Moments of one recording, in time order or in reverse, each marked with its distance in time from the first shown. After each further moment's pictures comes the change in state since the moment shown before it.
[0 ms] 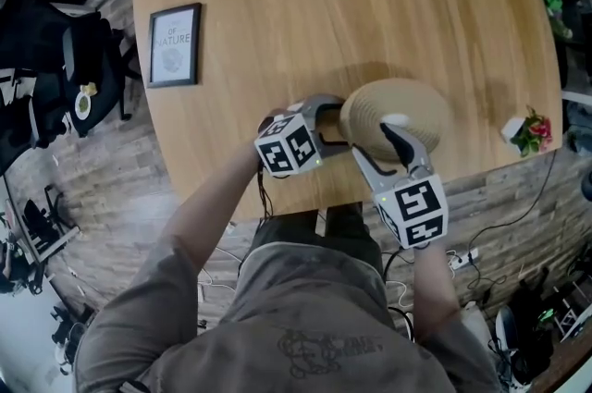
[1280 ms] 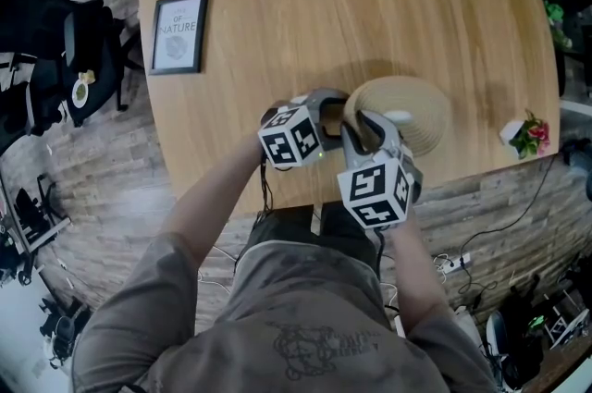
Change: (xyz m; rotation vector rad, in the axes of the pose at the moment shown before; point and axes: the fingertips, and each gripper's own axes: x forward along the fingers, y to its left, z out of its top) left arm 0.002 0.000 0.000 0.022 -0.016 0.017; right arm 0.044 0.010 0.002 -0.267 0.110 -0.166
